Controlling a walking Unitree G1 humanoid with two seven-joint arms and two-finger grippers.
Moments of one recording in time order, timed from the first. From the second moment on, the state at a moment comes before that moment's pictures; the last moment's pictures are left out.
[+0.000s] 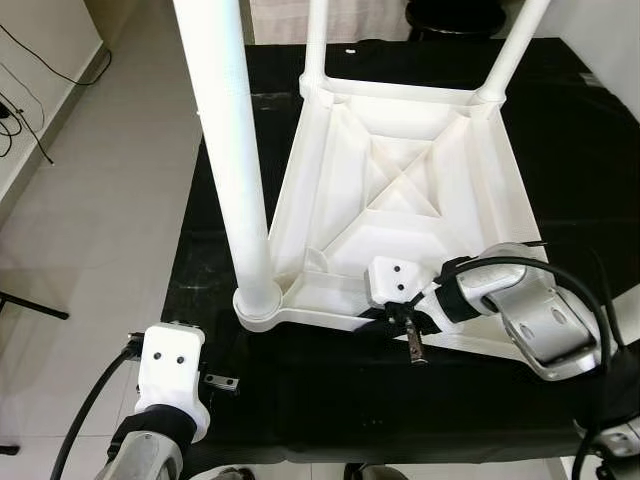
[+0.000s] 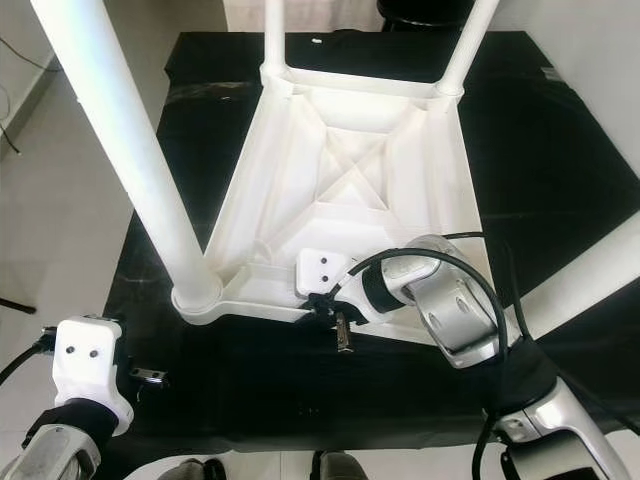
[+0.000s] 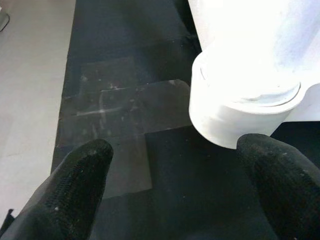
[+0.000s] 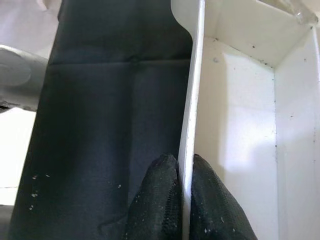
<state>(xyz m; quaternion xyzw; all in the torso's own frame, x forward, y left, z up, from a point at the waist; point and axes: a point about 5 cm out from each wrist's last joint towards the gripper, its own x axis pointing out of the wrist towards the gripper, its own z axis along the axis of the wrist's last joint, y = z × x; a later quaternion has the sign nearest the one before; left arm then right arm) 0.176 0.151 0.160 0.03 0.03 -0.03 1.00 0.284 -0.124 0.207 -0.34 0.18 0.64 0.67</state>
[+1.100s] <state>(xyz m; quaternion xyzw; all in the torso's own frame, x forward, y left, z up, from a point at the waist) 0.179 0.155 0.145 0.04 0.08 -0.04 1.00 0.272 -0.103 0.188 -0.39 0.14 0.70 0.58</state>
